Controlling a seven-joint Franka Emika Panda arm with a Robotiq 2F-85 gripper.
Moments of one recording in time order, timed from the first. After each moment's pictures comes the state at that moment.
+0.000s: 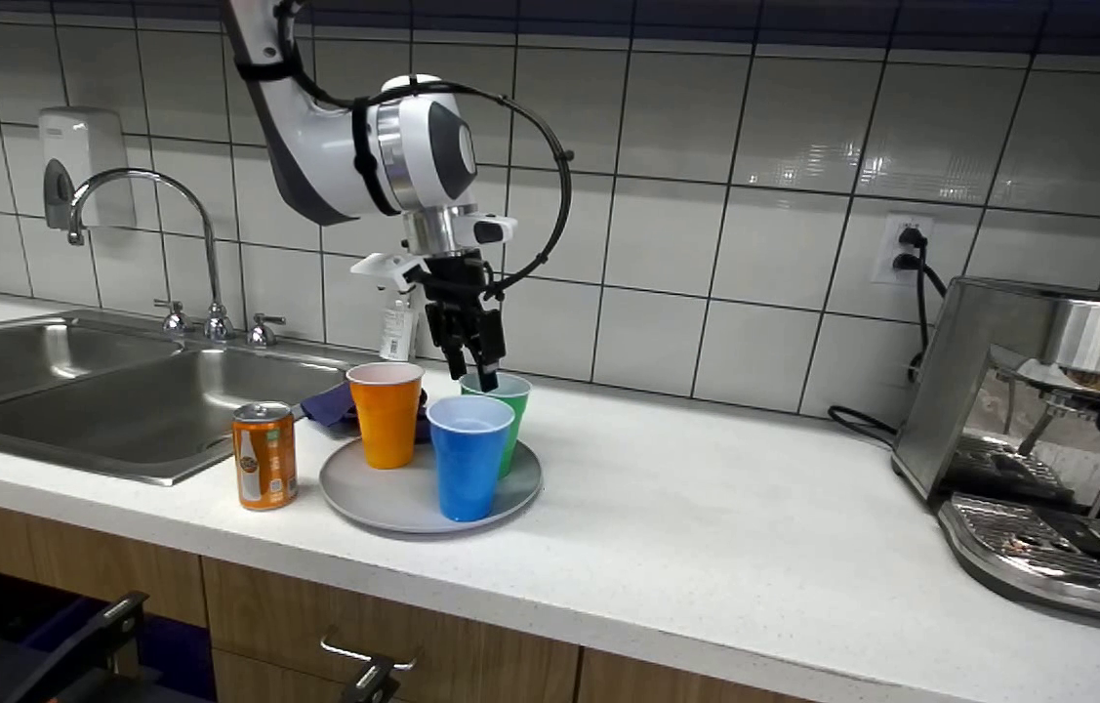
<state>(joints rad) 0.16 0.33 -0.19 -2.20 -0.31 2.62 0.84</state>
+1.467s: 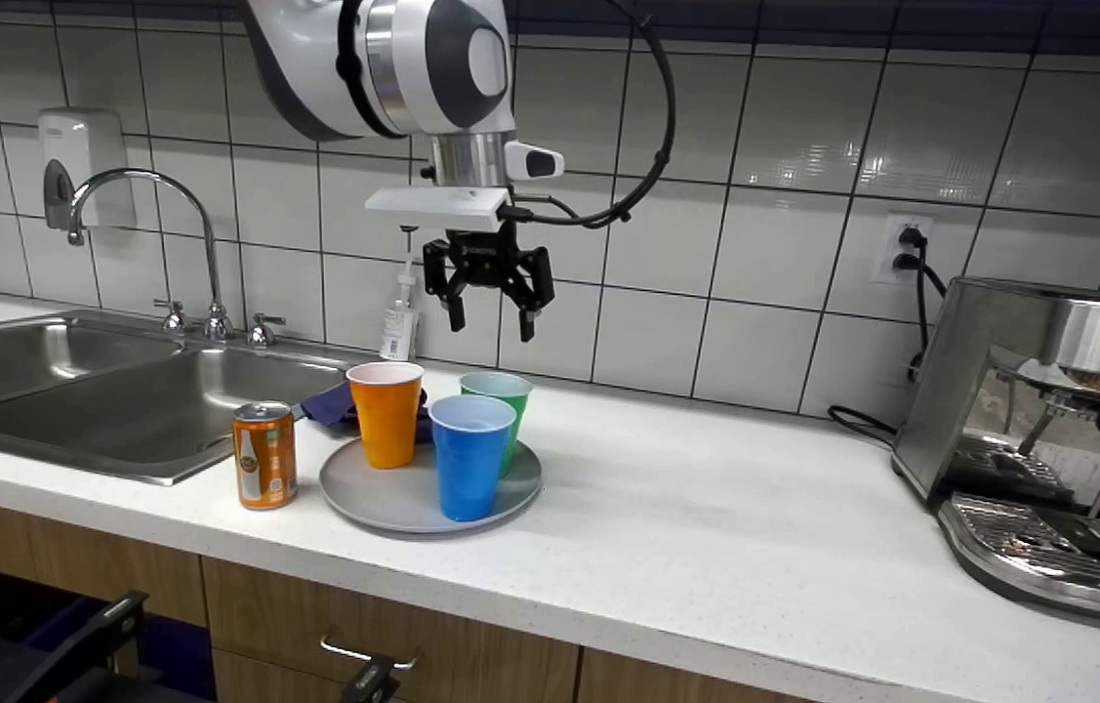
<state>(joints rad) 0.01 0.02 -0.16 -2.45 -0.14 2.70 0.09</state>
